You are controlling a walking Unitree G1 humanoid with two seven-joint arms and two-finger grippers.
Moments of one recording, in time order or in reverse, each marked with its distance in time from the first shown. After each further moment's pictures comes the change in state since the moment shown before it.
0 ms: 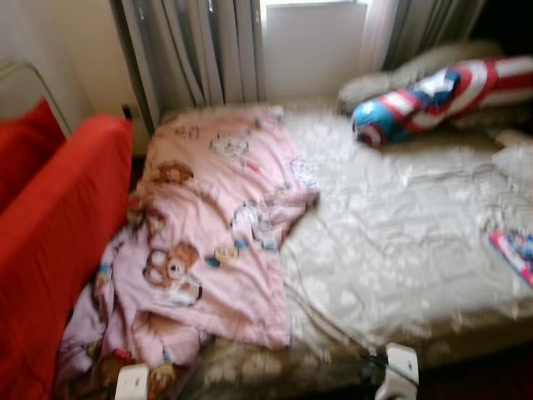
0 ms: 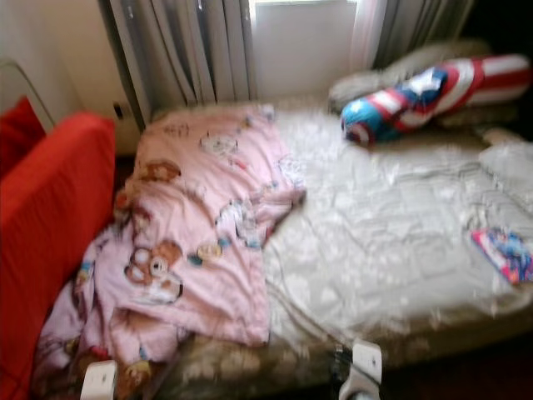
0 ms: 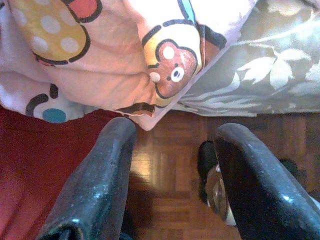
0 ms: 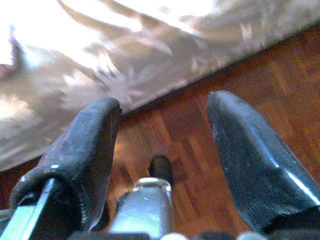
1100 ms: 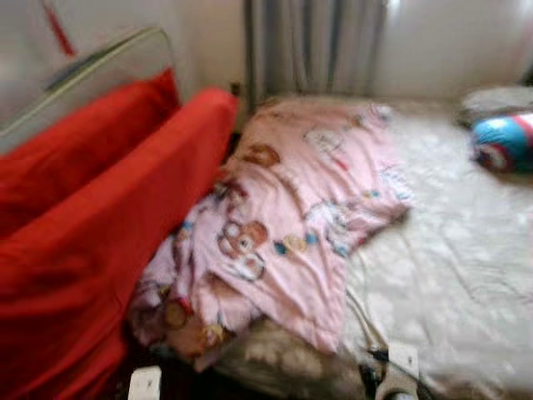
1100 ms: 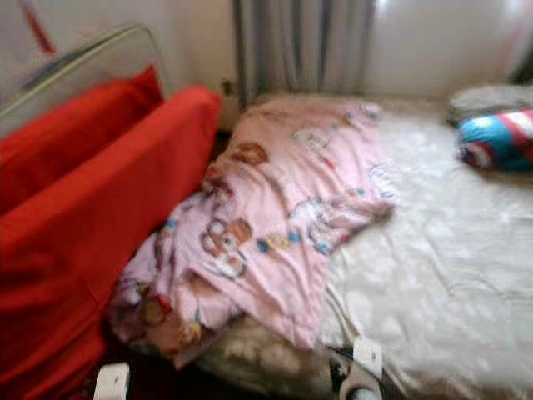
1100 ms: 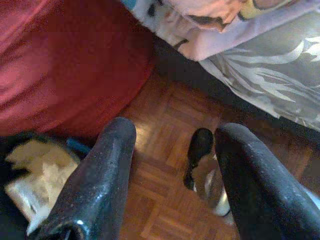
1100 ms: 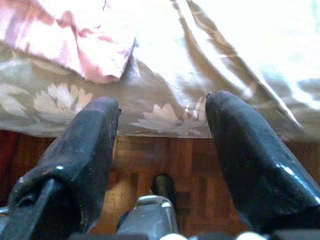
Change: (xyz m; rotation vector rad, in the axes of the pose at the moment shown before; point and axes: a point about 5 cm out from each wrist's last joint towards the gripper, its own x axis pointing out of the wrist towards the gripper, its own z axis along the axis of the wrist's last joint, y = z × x) left arm 0.001 -0.022 -0.002 -0.012 -0.020 -0.040; right arm 0.002 0.003 0.008 -0.015 -0.031 0.008
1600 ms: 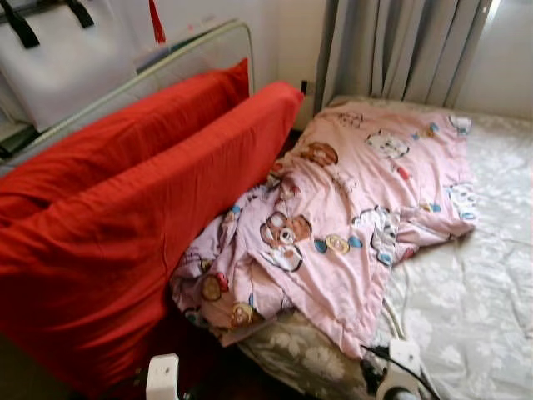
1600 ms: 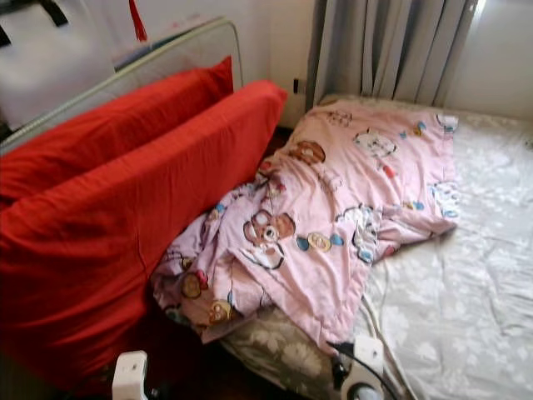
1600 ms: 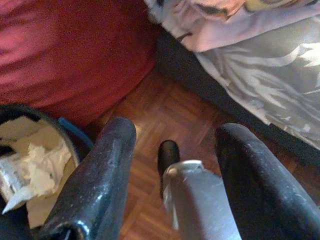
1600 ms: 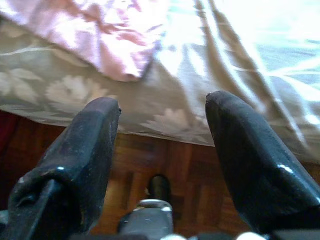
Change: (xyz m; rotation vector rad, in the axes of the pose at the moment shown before) left arm 0.005 -0.019 0.014 0.001 -0.041 -0.042; right arm -0.001 -0.006 0.000 -0.001 -0.003 -0.012
